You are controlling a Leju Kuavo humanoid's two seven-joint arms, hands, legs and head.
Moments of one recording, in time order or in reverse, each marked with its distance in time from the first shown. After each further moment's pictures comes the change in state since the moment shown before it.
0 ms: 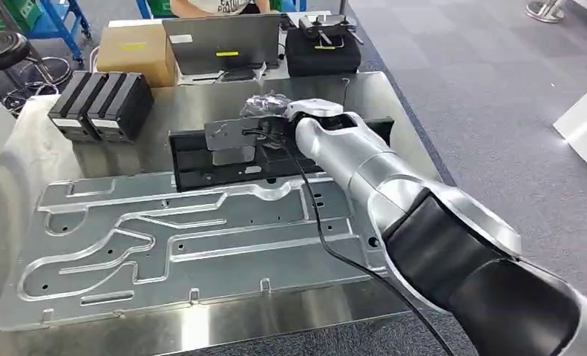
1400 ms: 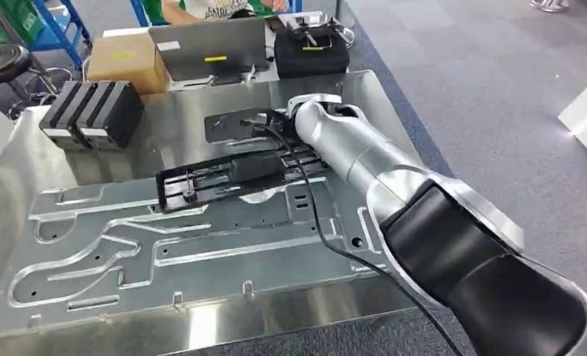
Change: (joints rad) left arm -0.014 0.007 -0.013 0.002 0.000 -0.031 0.042; right arm -0.034 0.037 -0.113 0.037 -0.107 0.304 0.141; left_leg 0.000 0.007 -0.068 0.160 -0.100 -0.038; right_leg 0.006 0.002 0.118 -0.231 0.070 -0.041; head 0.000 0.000
